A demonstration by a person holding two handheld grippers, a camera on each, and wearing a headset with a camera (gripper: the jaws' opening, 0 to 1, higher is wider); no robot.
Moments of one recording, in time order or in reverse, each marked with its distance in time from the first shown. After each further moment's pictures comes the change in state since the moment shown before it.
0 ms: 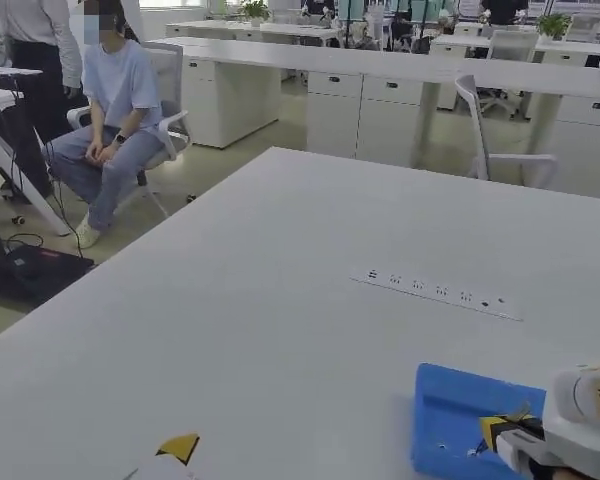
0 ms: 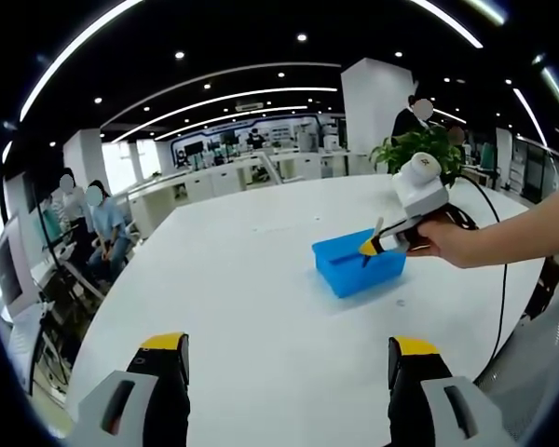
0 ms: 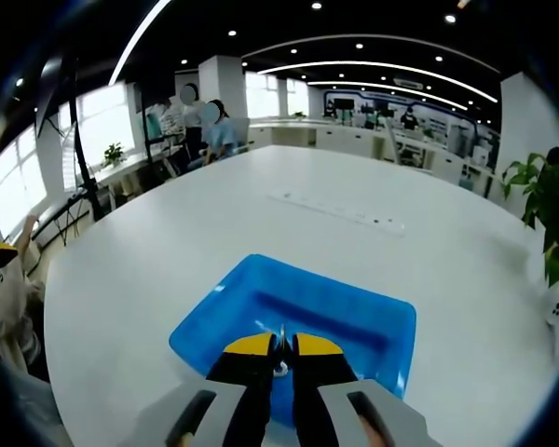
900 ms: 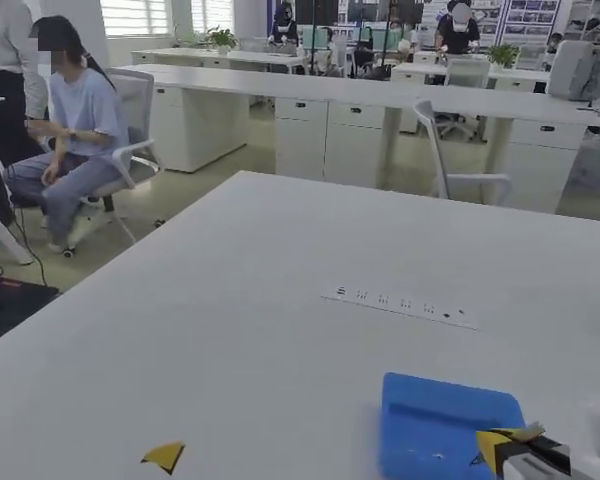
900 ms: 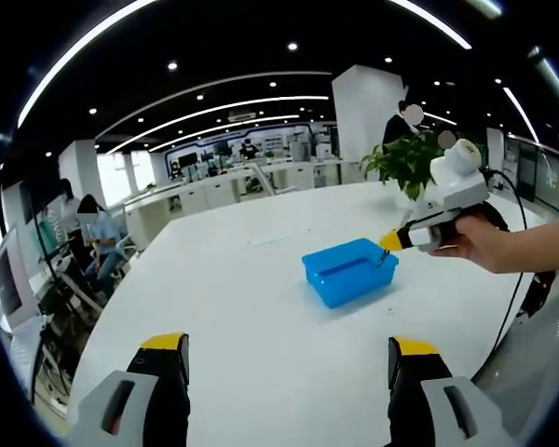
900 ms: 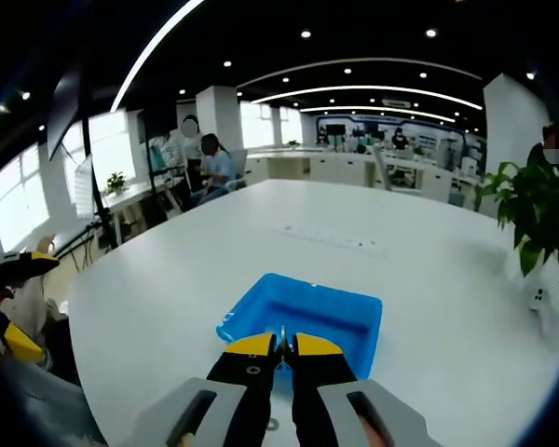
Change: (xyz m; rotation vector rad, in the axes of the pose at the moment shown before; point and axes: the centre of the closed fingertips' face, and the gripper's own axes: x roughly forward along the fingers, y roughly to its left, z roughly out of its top) left arm -0.008 -0.013 0.013 0.032 -0.048 -0.023; right arm -0.091 0.016 0.005 0.045 -0.146 -0.009
